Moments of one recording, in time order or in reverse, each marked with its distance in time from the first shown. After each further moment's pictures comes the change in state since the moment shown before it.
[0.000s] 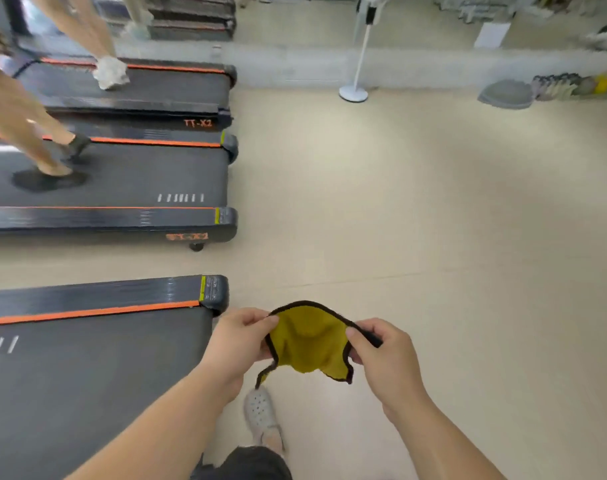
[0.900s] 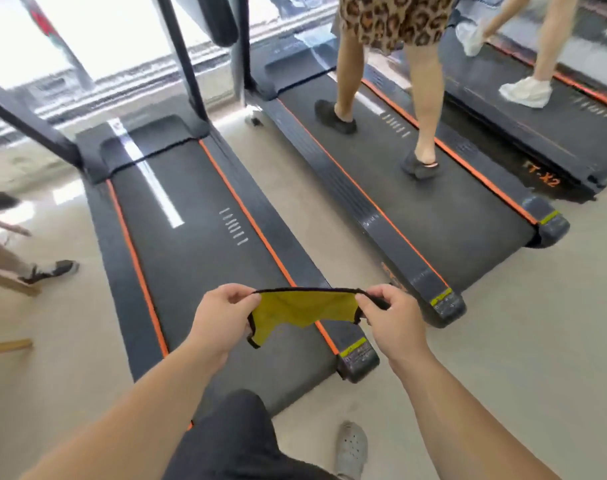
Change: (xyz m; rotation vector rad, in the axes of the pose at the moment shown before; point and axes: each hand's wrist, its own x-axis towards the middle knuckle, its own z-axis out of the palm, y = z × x) left_hand 0.159 0.105 -0.283 -0.297 1.174 -0.190; right_hand 0.317 -0.221 0.451 -0.373 -0.968 -0.396
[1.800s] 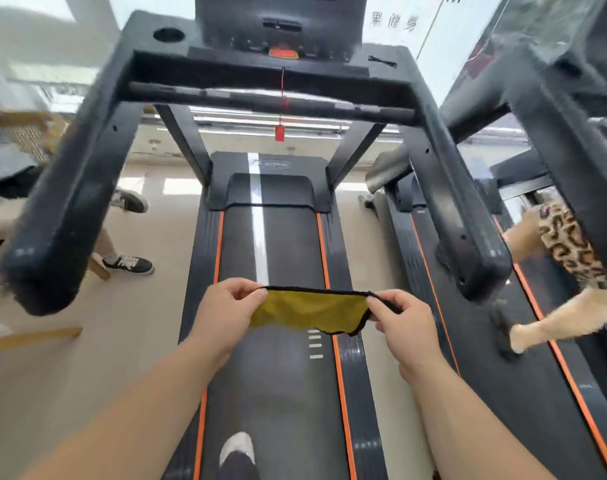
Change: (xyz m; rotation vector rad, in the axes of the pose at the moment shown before) left_hand 0.319 0.187 -0.413 -0.360 0.350 -0.015; right_hand 0.222 -0.476 0.393 -0.097 -0.362 -0.167
